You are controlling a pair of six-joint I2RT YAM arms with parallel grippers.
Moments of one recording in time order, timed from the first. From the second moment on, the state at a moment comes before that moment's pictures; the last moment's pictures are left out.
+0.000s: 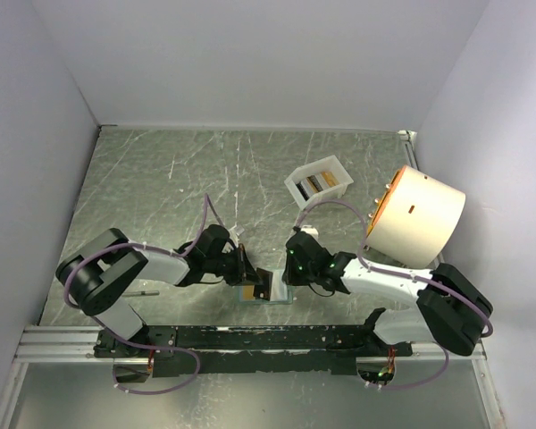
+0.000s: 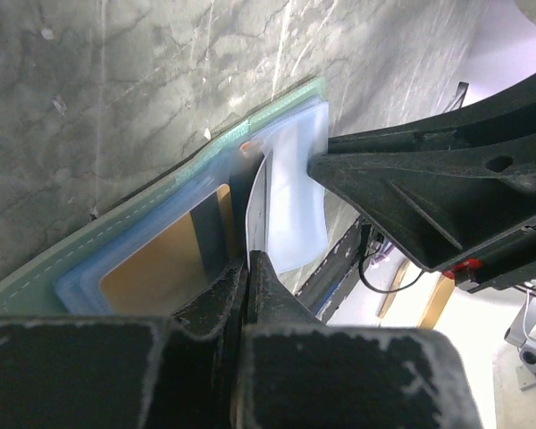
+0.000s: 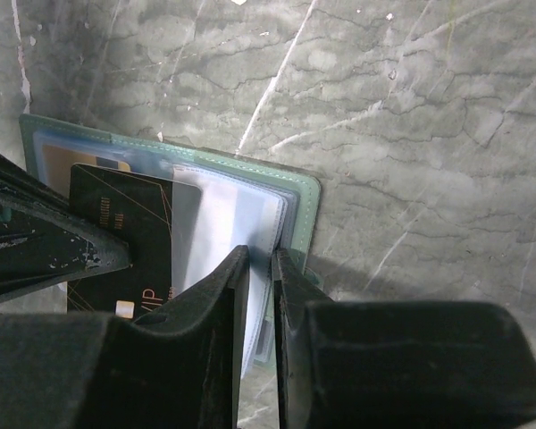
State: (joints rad) left arm -0.79 1.62 0.48 0.44 0.46 -1.03; right arm 0.87 1.28 0.52 -0.20 0.10 0.75
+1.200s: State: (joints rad) left arm -0.83 1.62 0.43 0.57 0.38 -1.10; right arm 0.88 1.20 0.47 -0.19 0.12 0.86
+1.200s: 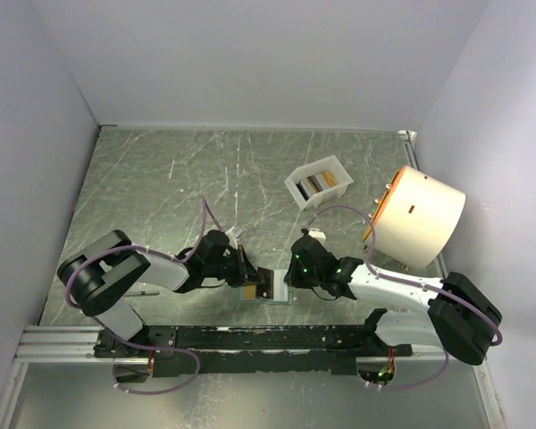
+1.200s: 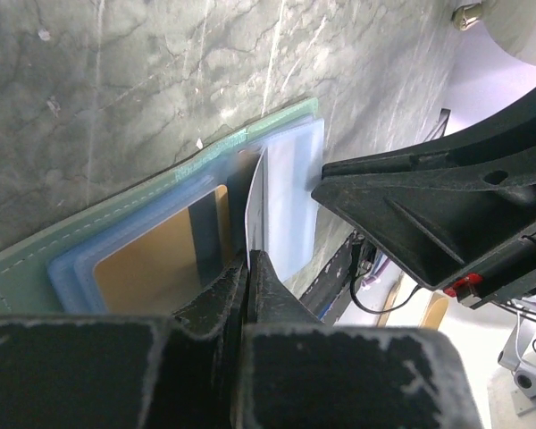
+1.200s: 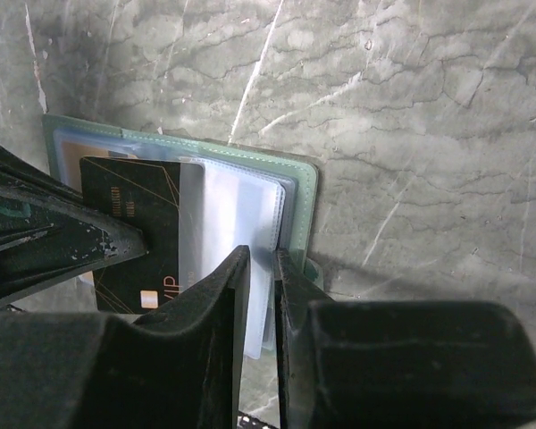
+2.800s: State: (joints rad) left arm -0.85 1.50 0.55 0.21 0.22 -1.04; right arm 0.88 1.12 0.42 0.08 0.03 0.93
